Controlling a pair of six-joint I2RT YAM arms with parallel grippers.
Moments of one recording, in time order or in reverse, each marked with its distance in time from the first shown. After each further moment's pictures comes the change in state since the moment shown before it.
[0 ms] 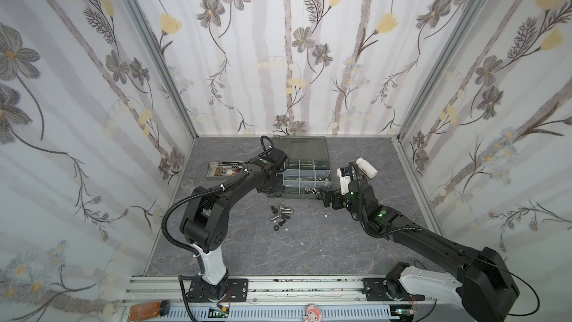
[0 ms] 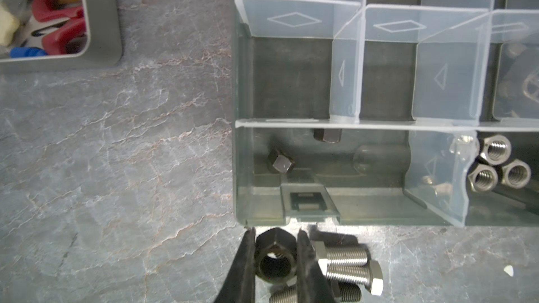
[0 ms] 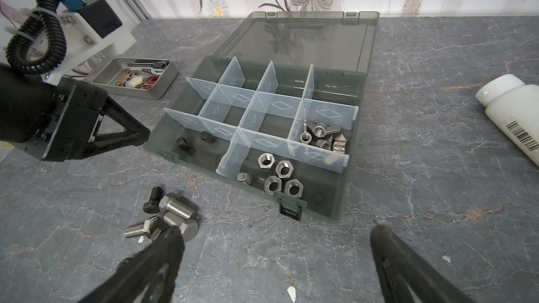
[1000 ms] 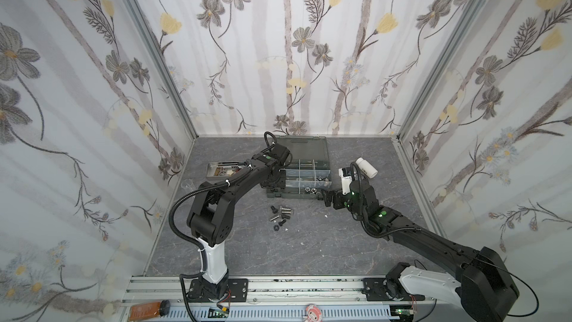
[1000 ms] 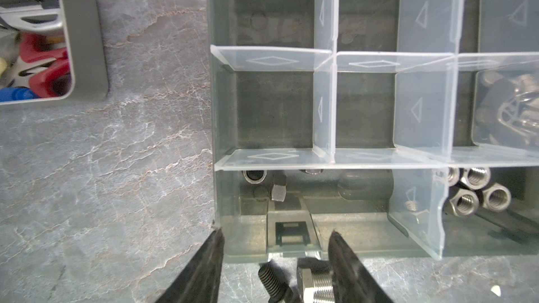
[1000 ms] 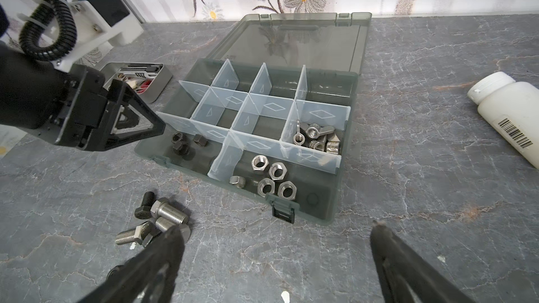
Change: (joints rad) left arm -0.001 0.034 0.063 0.006 0.001 0.019; right arm -0.019 -0.006 -0.018 0.032 -0.002 0.000
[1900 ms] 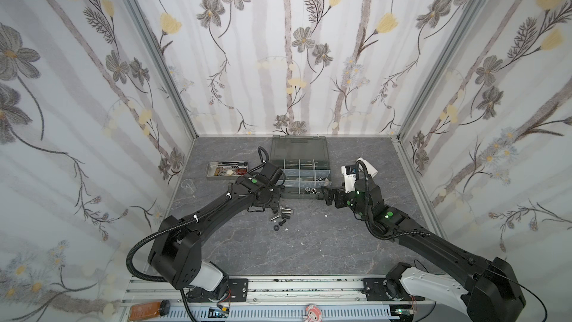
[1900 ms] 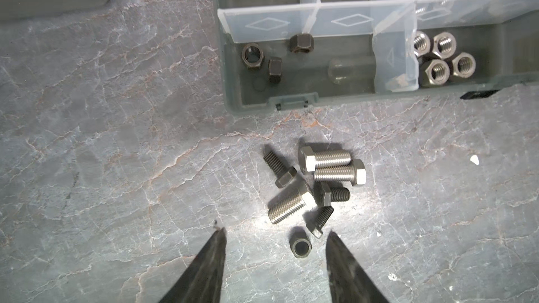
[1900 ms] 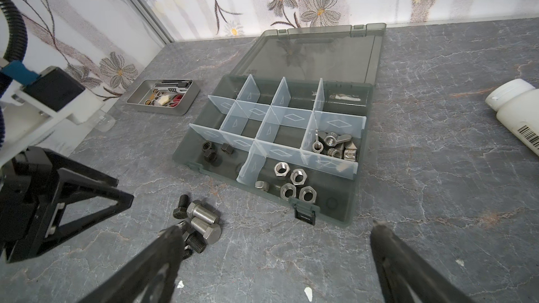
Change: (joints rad) left arm -0.096 -0.402 -0.381 0.006 0.043 -0.012; right arm 0.000 -0.069 0.033 -0.056 -0.059 0.054
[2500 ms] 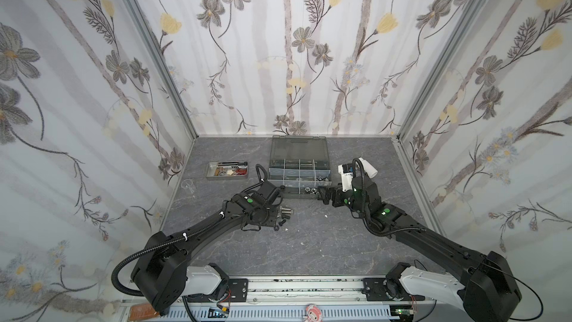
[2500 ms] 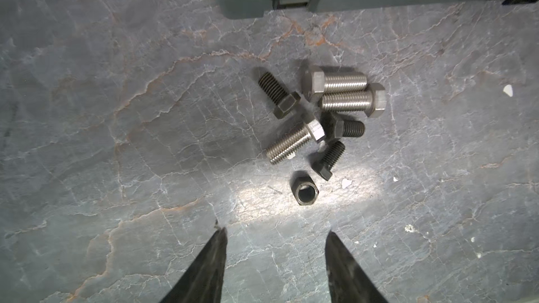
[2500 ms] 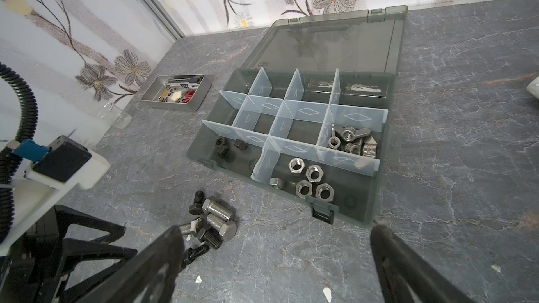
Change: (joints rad) left arm -0.073 -0.142 -0.226 0.039 0.016 -0.079; right arm 0.000 0.050 0.030 -0.002 -0.053 0.040
